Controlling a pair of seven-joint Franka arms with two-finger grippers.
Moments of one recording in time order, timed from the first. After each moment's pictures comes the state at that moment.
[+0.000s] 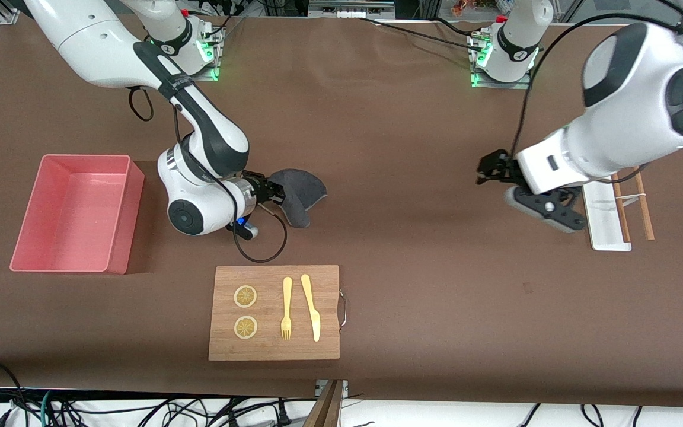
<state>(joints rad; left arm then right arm) 0.04 0.27 -0.31 -1.45 -0.10 1.63 0.09 0.02 0.70 0.51 -1.60 0.14 1.83 0.95</state>
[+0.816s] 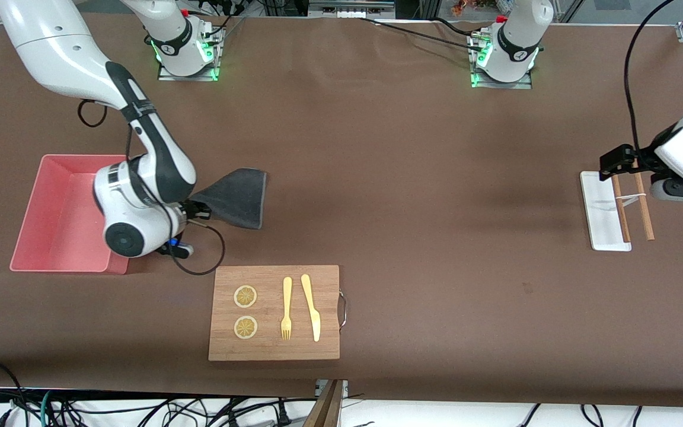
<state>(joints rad) -0.01 0.07 0.01 -1.67 0.04 1.69 0.09 -0.01 0.66 0.23 -1.58 -0.08 1.71 0.49</state>
